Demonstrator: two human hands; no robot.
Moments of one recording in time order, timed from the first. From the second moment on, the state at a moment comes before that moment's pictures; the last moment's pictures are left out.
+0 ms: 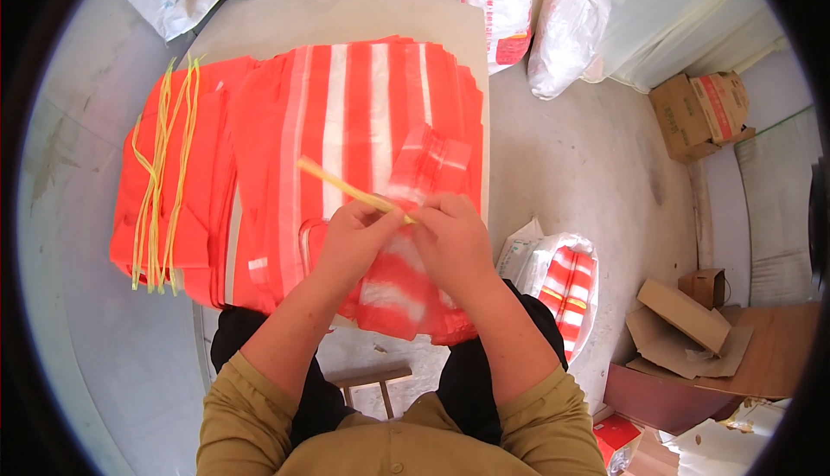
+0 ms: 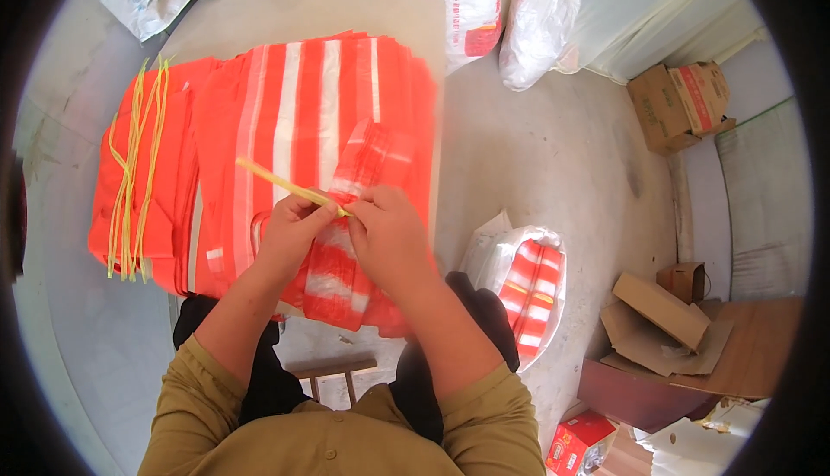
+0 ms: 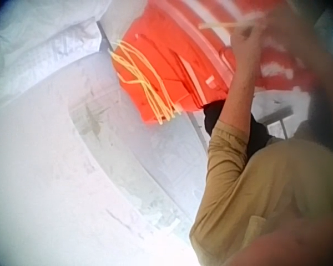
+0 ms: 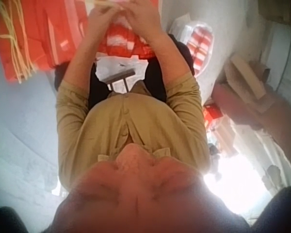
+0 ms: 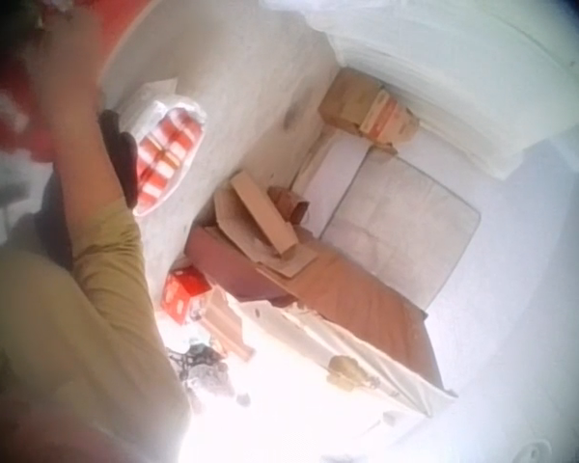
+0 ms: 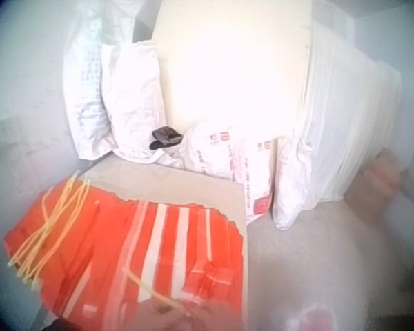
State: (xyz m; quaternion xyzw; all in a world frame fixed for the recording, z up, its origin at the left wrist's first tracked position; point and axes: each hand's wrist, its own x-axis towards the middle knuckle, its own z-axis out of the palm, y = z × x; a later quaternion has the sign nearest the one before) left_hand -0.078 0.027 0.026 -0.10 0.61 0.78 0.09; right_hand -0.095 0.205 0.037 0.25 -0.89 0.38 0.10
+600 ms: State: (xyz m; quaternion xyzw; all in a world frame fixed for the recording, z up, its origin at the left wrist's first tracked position) left_hand -0.086 0.023 0.013 -0.06 0.72 0.69 0.02; right_hand -0.100 0.220 0.032 0.13 -0.82 0.55 -0.02
